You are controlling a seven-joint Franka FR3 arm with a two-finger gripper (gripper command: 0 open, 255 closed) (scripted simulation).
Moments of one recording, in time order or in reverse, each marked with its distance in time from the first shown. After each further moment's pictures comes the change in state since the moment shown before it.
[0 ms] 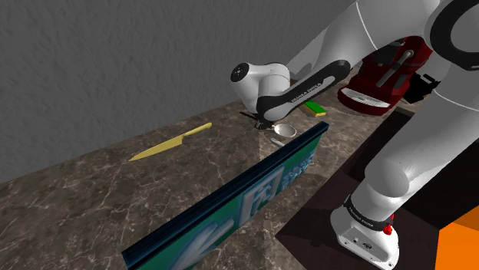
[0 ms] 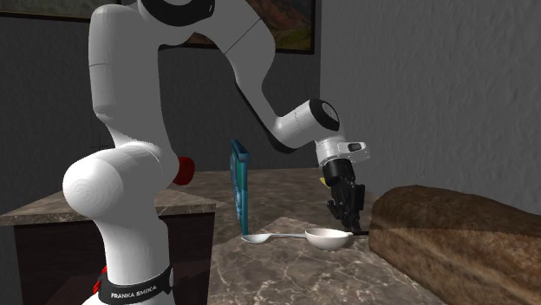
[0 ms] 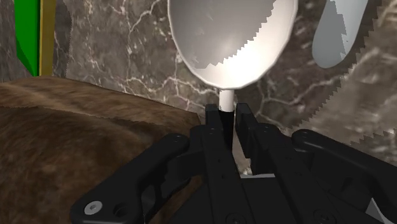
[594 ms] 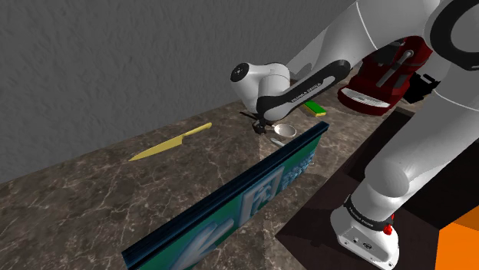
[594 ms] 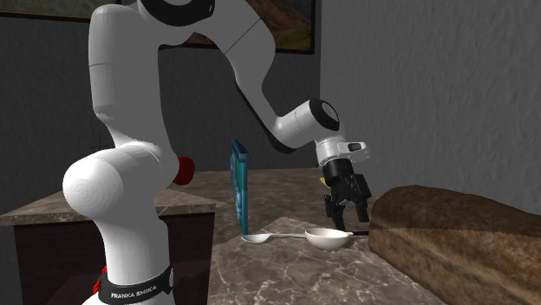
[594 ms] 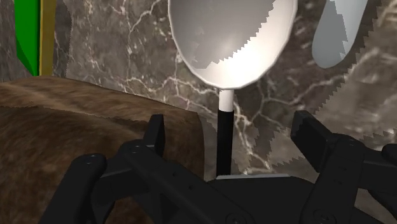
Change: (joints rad) arm 0.000 0.000 0.000 0.000 0.001 -0.001 0.000
